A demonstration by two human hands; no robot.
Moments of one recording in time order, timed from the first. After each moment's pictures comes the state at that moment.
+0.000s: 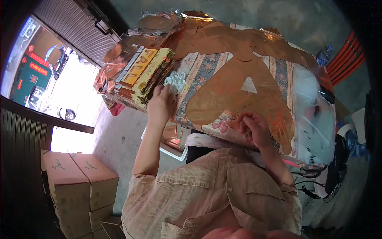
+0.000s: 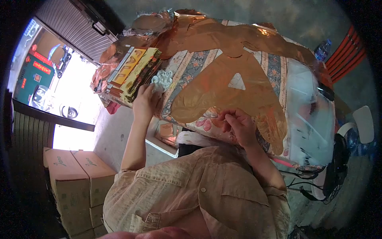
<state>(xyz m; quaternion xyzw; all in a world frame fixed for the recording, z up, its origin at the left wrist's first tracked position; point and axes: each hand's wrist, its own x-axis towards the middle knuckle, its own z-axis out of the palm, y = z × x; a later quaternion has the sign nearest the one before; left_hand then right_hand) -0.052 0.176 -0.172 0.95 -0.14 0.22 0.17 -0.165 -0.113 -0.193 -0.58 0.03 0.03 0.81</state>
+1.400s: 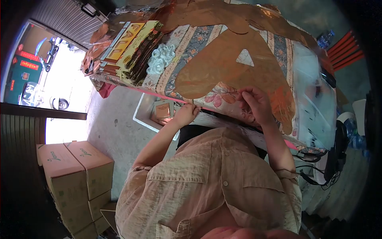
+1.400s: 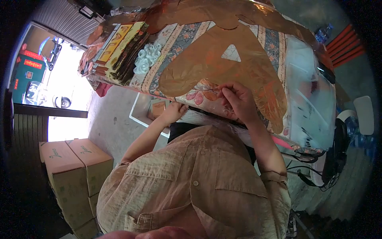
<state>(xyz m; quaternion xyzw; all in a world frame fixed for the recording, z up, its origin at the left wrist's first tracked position) -0.118 0.133 -0.326 0.90 -0.24 -0.17 0.32 -0.167 -0.131 -0.211 -0.65 0.00 0.03 0.76</state>
